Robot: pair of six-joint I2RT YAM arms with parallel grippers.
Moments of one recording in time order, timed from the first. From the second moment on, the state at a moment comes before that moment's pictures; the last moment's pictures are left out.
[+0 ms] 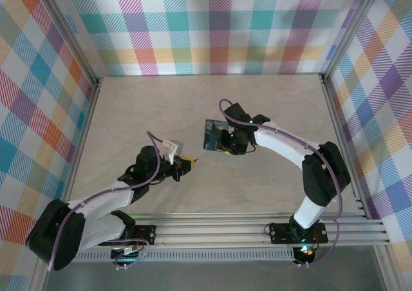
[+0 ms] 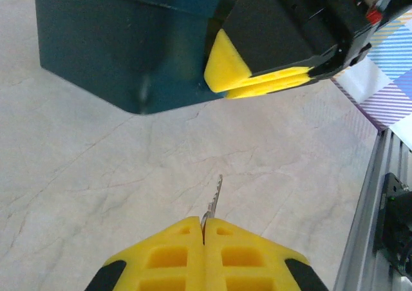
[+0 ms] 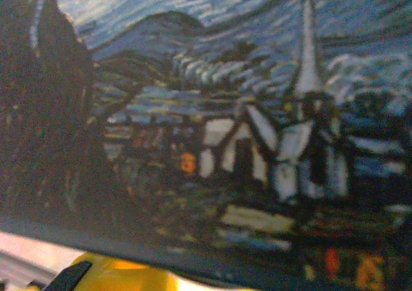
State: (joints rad) left arm -0.56 1.11 0.34 0.36 0.46 -0.35; right arm 0.64 1.68 1.25 -0.72 -0.27 0.85
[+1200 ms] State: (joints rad) left arm -0.64 1.52 0.43 0.89 0.48 -0.34; right arm 0.50 1.63 1.24 -0.70 -0.67 1.01
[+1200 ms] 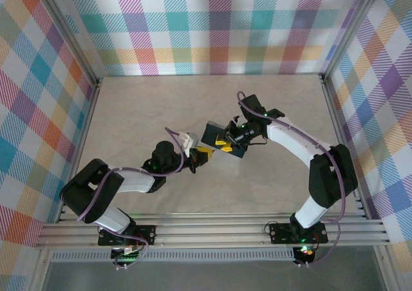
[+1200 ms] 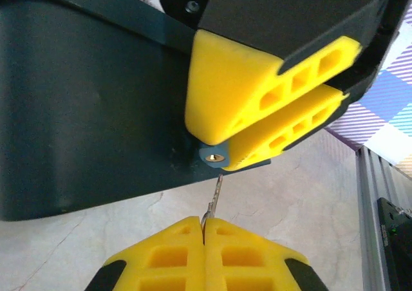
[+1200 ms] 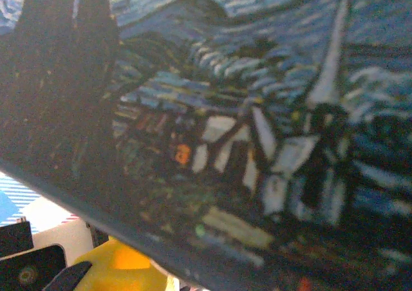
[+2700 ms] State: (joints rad) left arm -0.67 1.59 0.45 0.98 0.40 -0.37; right arm 0.50 1.59 1.20 -0.65 -0.68 1.02
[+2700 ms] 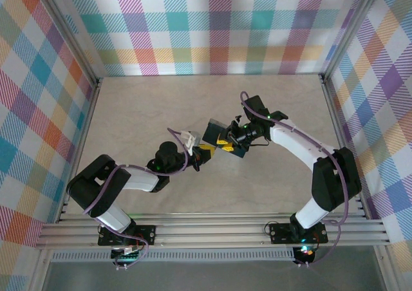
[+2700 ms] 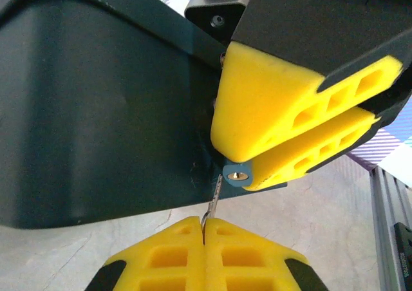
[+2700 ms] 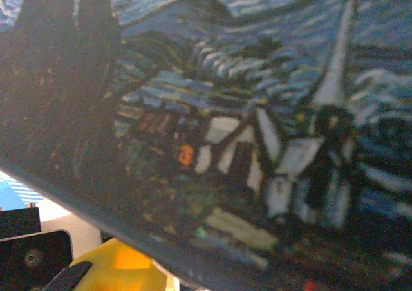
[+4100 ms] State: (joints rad) left arm -0.67 1.62 0.42 1.09 0.44 -0.47; right arm 0.50 1.58 1.17 -0.65 -0.67 1.02
